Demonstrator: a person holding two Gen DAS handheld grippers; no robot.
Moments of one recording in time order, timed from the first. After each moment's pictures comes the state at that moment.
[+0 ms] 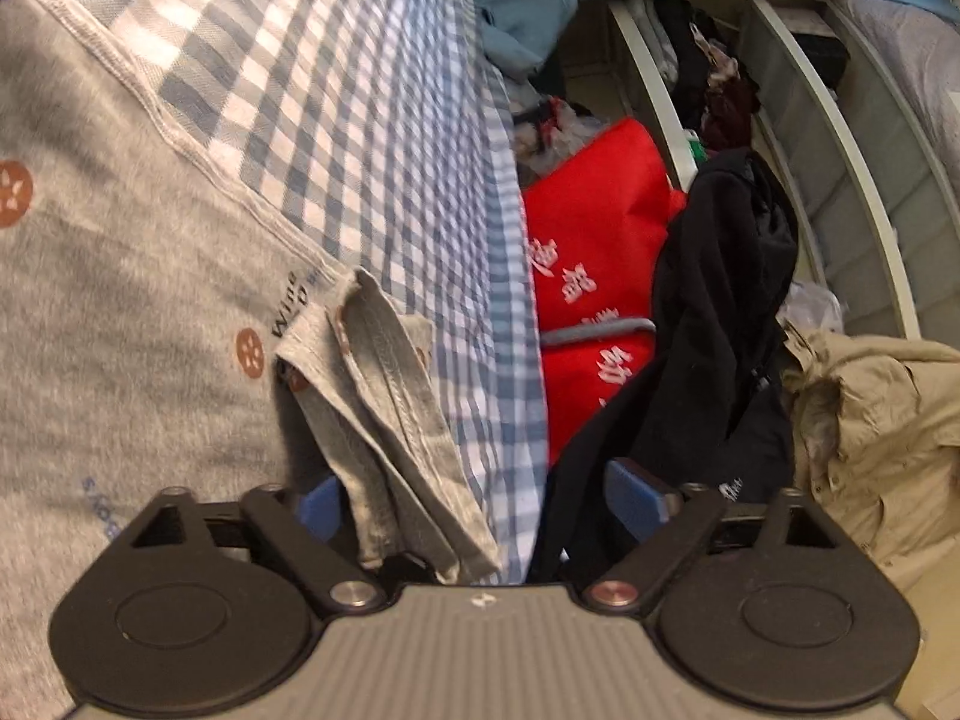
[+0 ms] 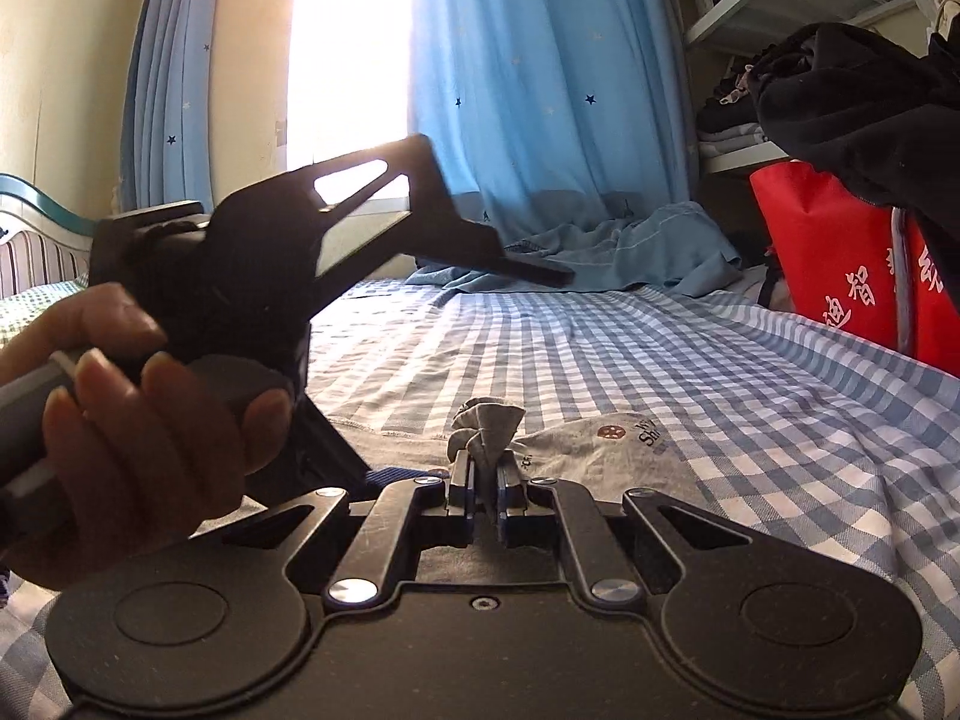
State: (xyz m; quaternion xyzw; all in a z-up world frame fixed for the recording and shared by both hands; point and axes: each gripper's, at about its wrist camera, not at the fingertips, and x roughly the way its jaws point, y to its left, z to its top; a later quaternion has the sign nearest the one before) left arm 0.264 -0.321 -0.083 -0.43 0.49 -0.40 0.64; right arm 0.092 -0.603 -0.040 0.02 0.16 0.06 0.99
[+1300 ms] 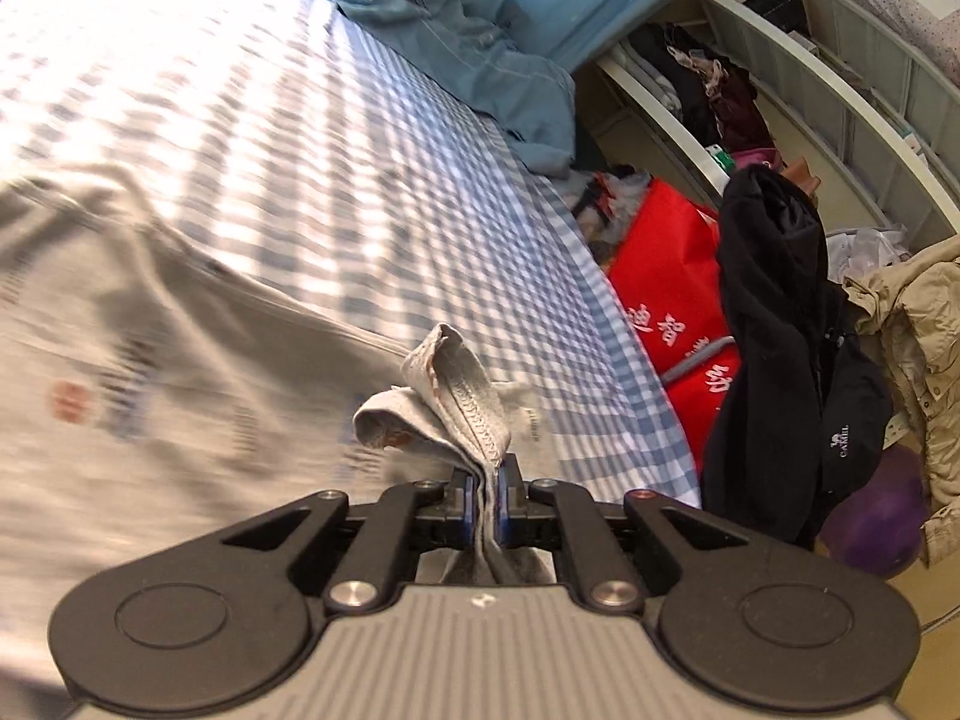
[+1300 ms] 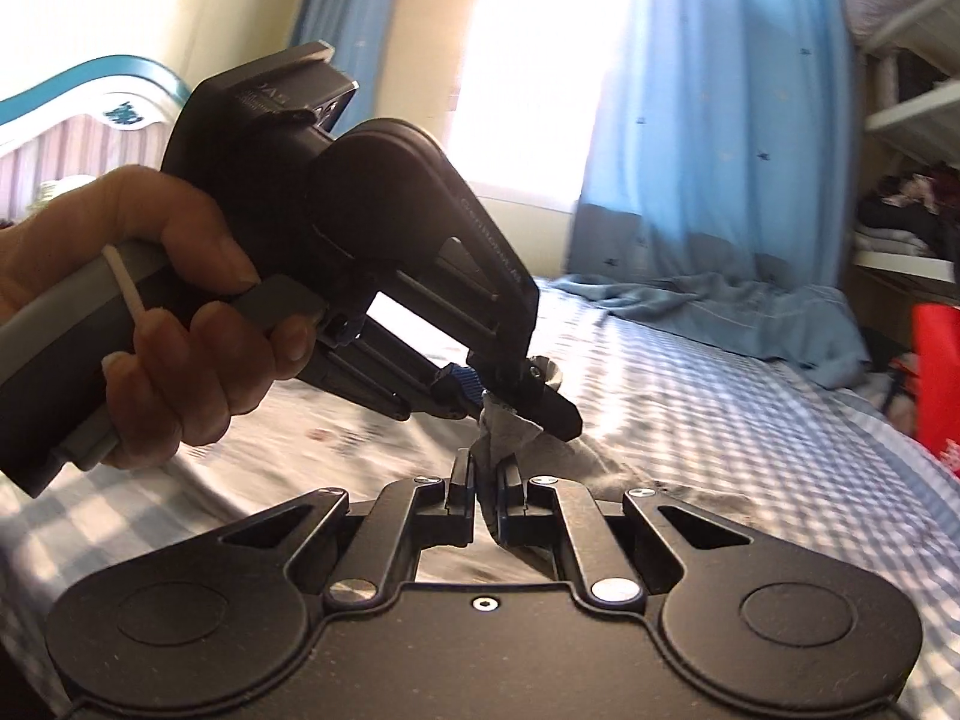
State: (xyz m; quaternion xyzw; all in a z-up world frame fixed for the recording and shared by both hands) left arm 0.225 -0.146 0.005 -0.26 0.44 -0.33 0.80; right arm 0.066 -0.441 -0.003 -0.10 0.16 0.18 0.97
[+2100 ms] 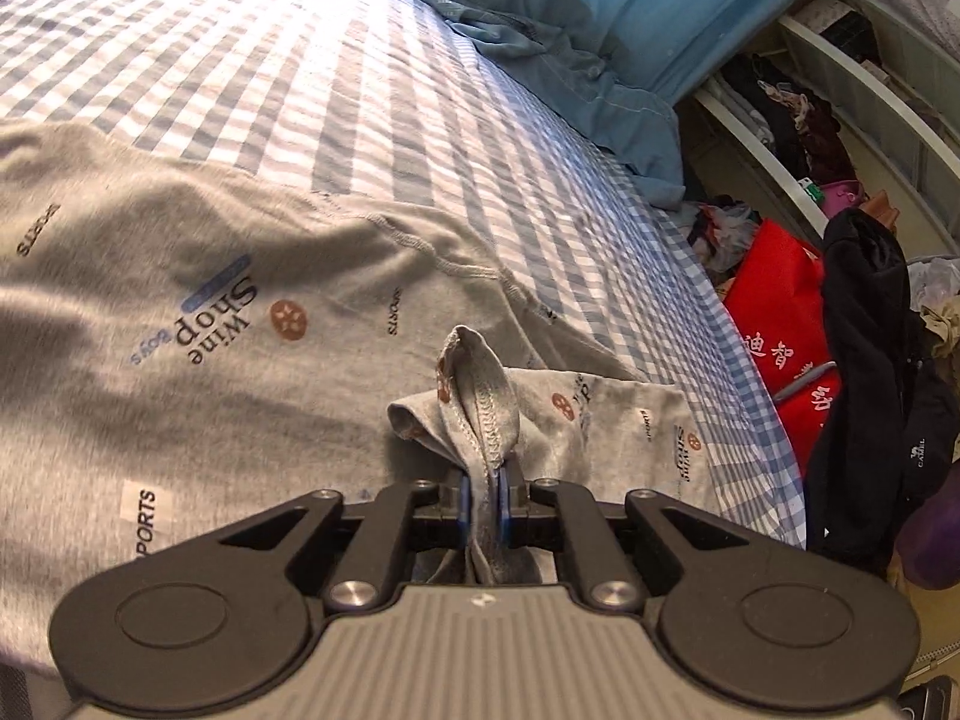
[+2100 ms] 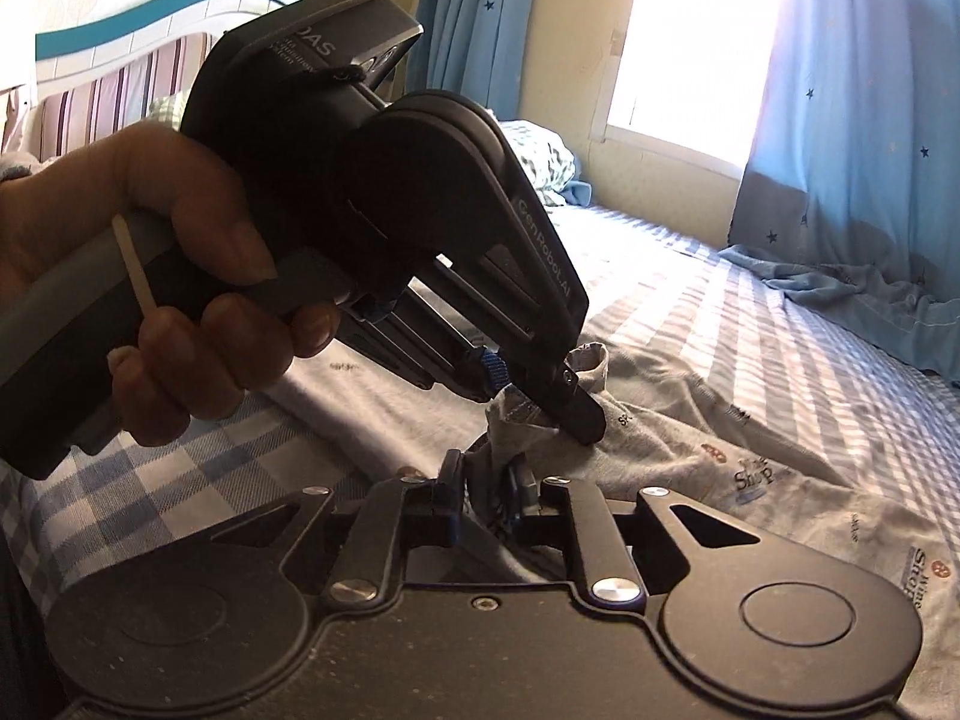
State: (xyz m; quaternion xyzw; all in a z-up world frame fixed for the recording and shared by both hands) left arm 0.233 -0.005 -0.039 -0.24 0.45 -0.26 0.82; right arm 0.092 -0.287 -0.030 -0.15 0.22 0.28 0.92
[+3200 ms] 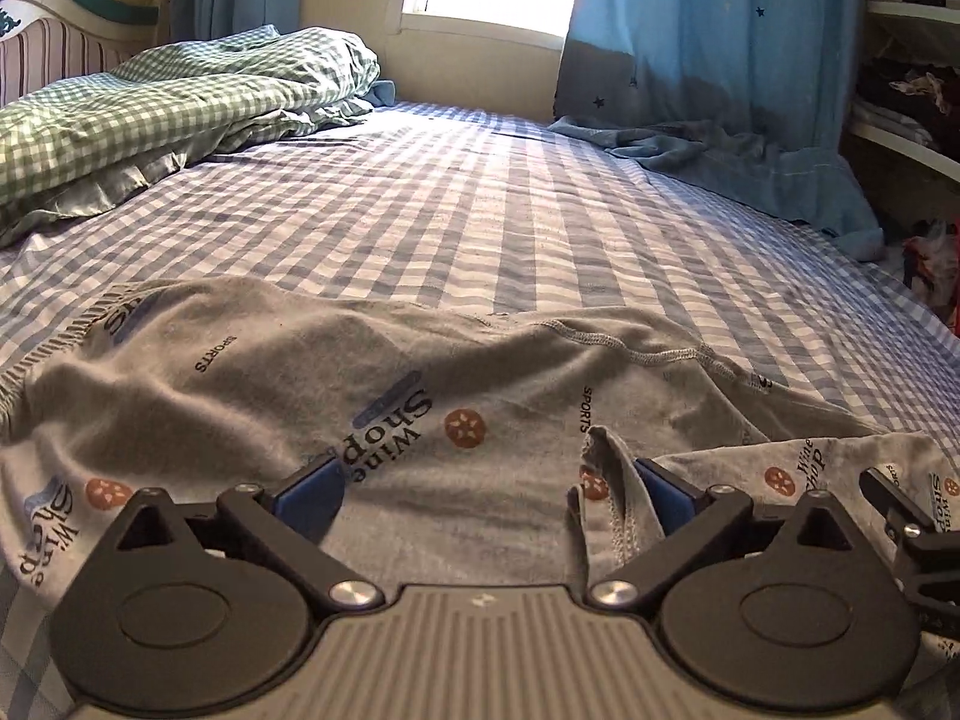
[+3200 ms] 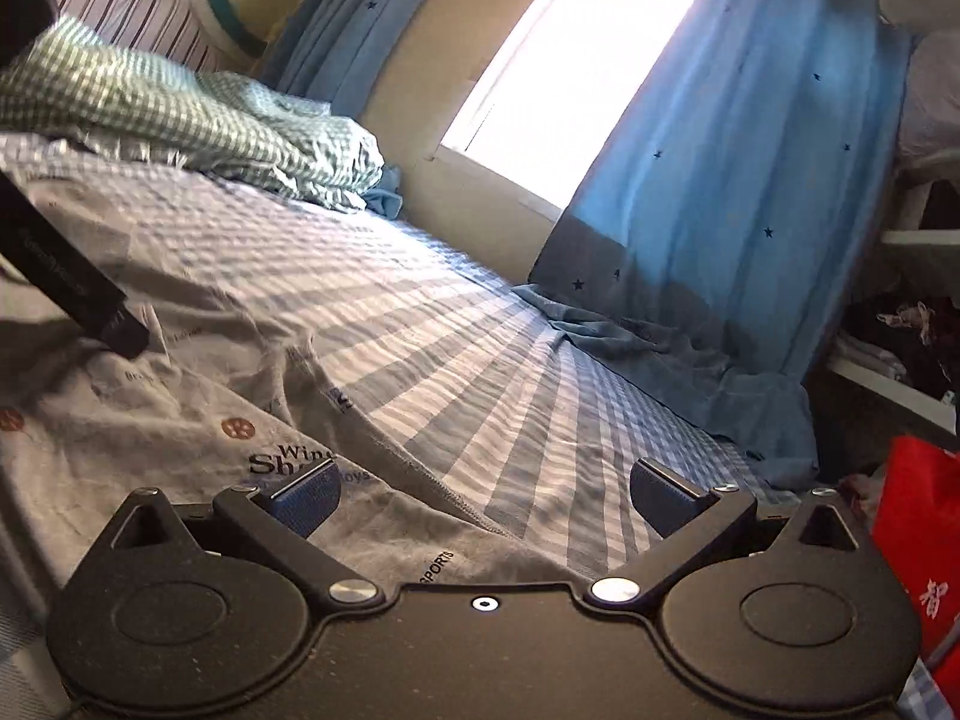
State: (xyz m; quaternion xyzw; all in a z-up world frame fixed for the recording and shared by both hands) left arm 0.211 -0.040 -0.039 -0.07 0.34 -0.01 0.94; right arm 0.186 -0.407 -0.041 -0.27 0.13 0.11 0.95
